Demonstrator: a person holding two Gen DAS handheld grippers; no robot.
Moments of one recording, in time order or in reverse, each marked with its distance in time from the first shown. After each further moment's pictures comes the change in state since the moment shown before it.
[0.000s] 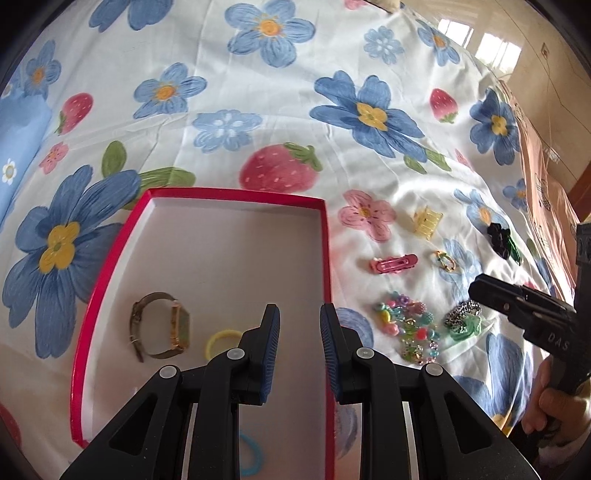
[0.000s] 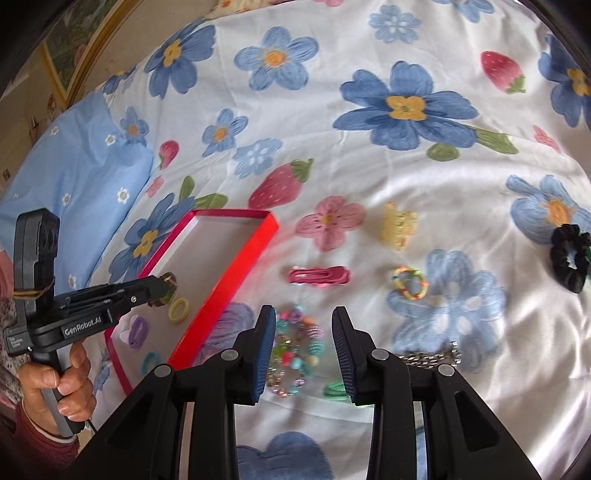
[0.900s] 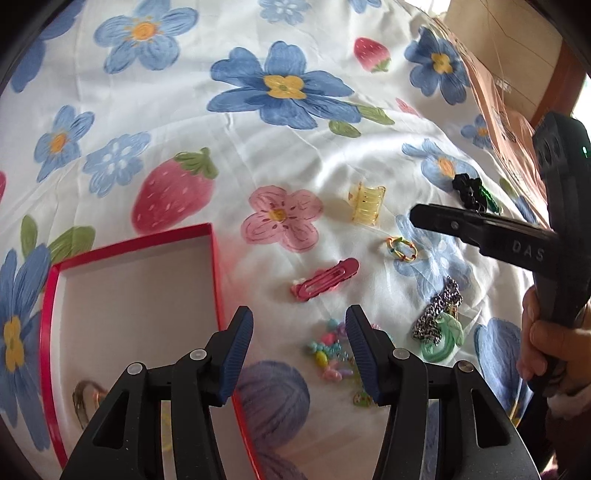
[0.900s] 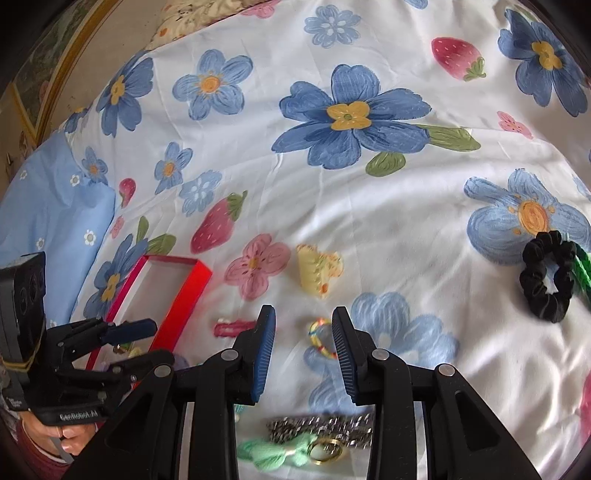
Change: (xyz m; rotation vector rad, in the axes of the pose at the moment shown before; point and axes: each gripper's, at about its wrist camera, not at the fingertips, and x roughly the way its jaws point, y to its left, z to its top) left arm 0.077 -0.072 0.041 0.274 0.090 -0.087; right arm 0.021 -0.063 0.038 0.106 -0.041 -0.052
